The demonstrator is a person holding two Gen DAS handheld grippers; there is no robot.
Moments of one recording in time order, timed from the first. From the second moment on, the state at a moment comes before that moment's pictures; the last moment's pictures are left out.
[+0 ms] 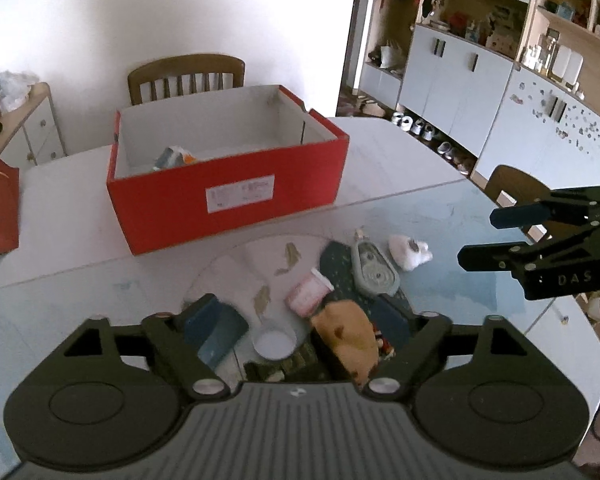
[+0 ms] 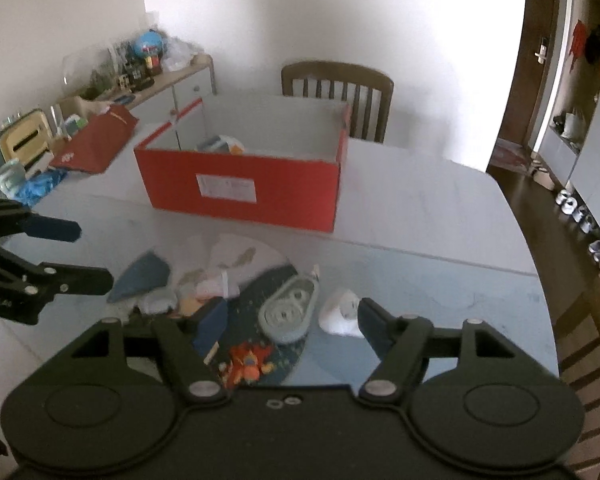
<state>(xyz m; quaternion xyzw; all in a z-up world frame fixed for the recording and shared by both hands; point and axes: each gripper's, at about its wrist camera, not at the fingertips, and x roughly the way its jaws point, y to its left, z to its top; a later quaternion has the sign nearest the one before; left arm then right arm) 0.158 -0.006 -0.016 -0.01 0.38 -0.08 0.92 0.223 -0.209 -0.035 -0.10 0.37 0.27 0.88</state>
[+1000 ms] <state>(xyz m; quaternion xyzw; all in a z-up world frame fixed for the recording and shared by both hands) 0.114 -0.037 -0.109 0.14 0.43 -0.24 0.86 0.247 -0.231 -0.090 -0.12 0.43 0.22 0.87</state>
